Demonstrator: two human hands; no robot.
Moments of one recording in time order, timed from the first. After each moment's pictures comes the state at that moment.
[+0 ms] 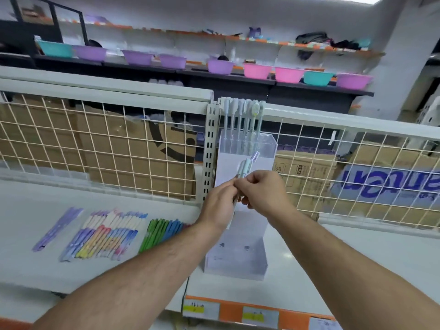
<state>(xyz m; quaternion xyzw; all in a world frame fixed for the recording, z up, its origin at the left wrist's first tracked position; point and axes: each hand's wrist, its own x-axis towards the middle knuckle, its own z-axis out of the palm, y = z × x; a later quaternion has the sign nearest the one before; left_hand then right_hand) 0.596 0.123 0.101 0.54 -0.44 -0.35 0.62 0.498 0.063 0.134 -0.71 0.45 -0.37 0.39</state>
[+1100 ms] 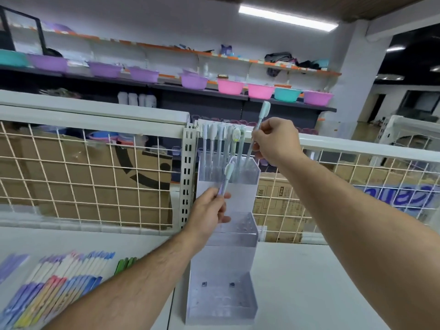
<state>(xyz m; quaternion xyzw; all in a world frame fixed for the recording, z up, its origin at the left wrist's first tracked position) 0.624 0.044 0.107 0.50 -0.45 -0.40 0.63 0.499 -0.032 0.258 -0.71 0.48 -0.47 0.20</state>
